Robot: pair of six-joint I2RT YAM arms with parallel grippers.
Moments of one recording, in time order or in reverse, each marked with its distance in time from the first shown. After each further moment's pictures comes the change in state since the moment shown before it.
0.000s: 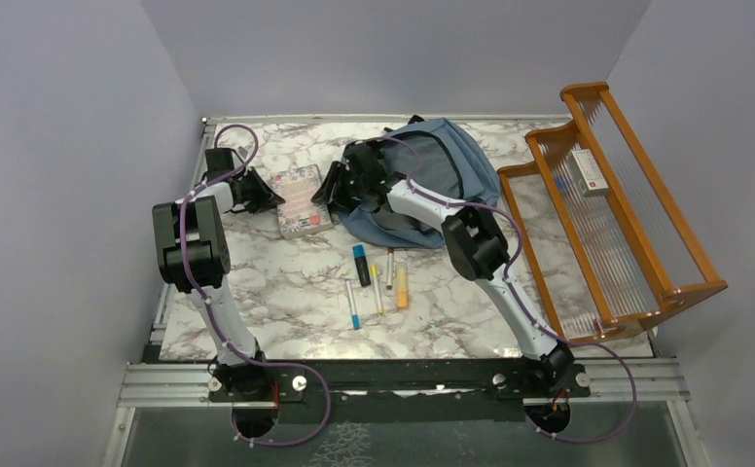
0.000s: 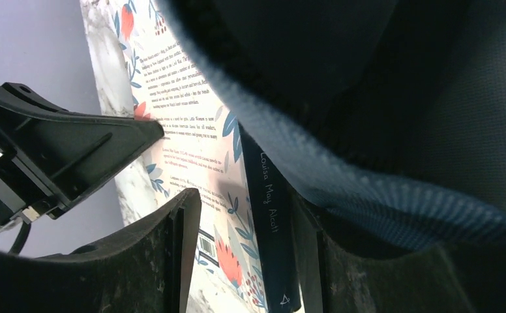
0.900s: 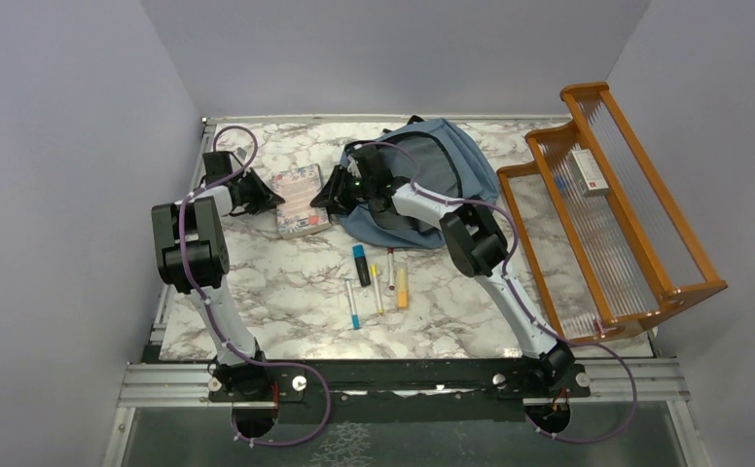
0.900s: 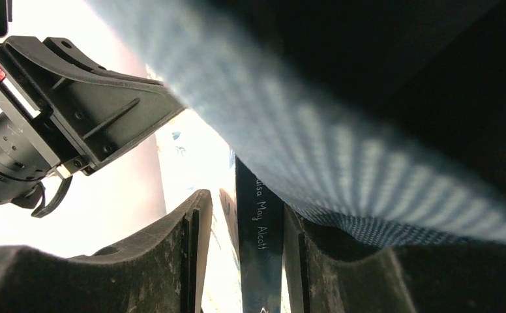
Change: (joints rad) left arm 0.013 -0.003 -0.034 0.065 0.048 -0.002; right arm -0.035 0.050 -0.042 0.199 -0.297 0.078
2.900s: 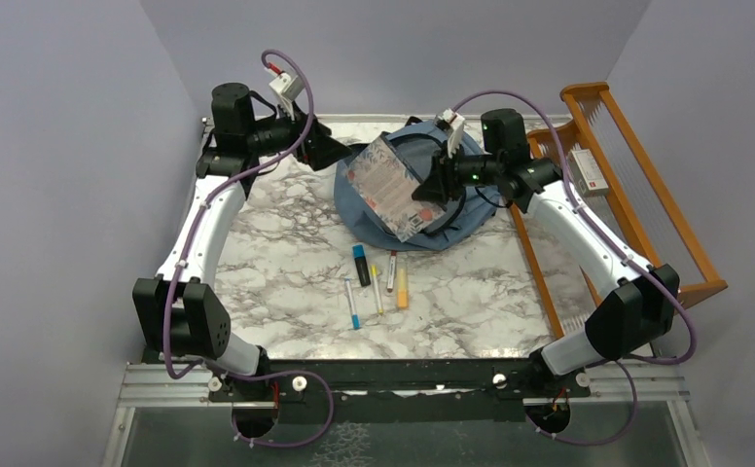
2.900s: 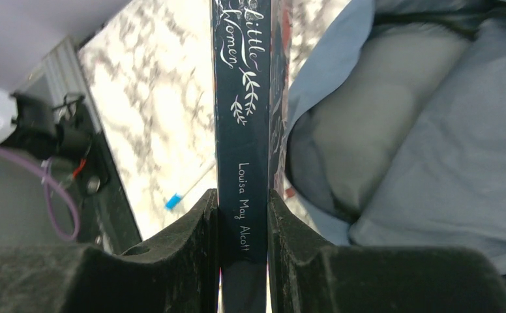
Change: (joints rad) left arm -0.298 -0.489 0.223 -0.004 0.451 0.291; right arm -0.274 -1.118 -0.676 -0.445 -0.169 -1.035
